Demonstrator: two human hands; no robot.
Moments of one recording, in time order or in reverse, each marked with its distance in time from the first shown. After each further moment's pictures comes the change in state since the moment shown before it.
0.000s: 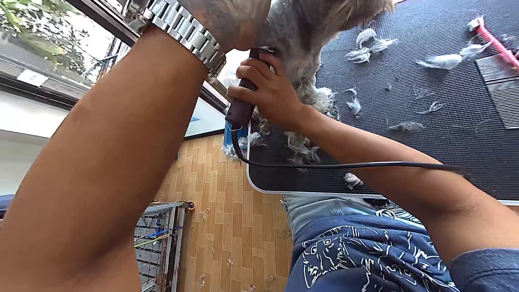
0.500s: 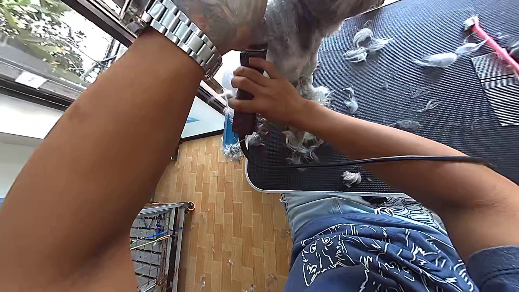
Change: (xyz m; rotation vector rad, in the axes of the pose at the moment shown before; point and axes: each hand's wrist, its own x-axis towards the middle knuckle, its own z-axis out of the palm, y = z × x) left_hand 0.003 0.000 0.001 0.022 0.021 -0.003; right_hand -0.002 0.006 -0.010 -0.049 -0.049 -0.225
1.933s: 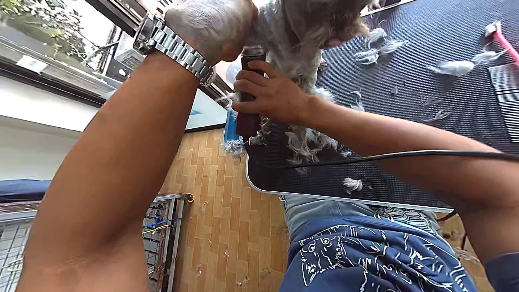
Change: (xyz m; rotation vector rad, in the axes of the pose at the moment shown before) left_hand 0.013 -0.029 0.032 -0.060 -0.164 -0.114; right_hand 0.003 0.017 0.005 0.120 -0.147 -0.127
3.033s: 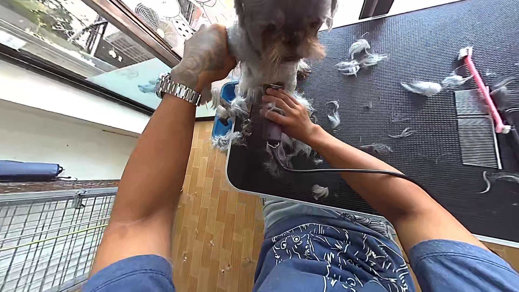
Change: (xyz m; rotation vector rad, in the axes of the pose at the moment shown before) left_hand 0.035 0.018 0.049 -0.410 0.044 -0.241; right_hand -0.134 0.011 0.036 0.139 0.278 0.259
